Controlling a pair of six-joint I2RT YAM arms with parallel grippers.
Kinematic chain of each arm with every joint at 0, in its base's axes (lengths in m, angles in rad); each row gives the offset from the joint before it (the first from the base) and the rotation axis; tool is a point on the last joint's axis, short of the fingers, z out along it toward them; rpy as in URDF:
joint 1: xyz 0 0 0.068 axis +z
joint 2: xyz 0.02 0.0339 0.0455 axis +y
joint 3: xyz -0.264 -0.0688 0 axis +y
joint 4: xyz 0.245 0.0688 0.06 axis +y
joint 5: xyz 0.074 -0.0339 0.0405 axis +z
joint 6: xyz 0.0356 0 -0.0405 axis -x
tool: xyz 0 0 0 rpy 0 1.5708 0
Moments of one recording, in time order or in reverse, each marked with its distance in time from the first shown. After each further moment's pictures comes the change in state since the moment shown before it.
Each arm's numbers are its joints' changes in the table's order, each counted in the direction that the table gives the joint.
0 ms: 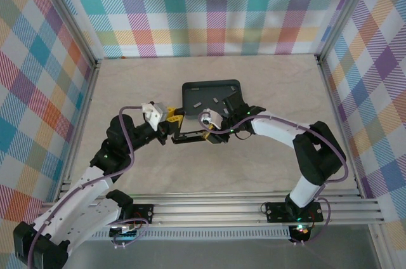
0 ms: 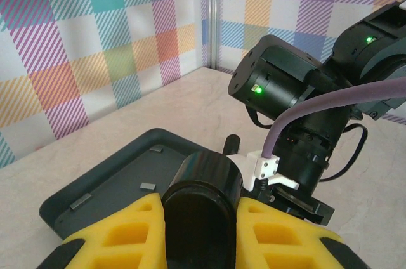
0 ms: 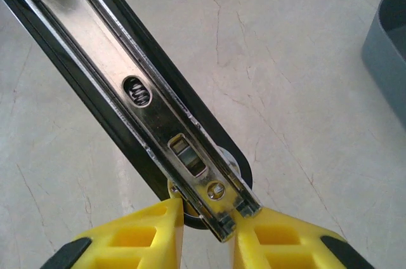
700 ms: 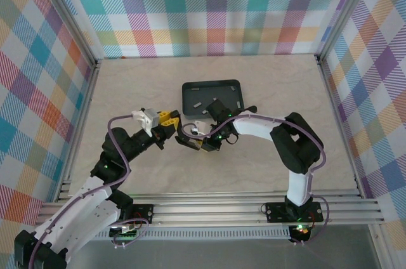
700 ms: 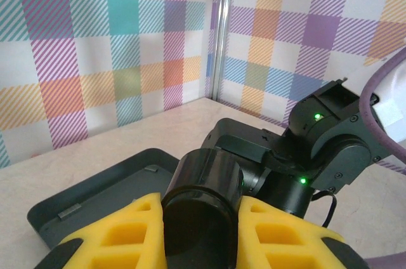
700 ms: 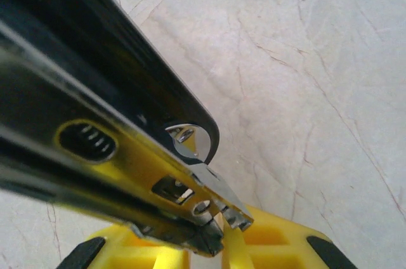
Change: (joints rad) left arm 0.001 -0.106 0.147 -0.173 0.032 0.145; right arm 0.099 0.187 -0.108 0.104 -0.135 0.029
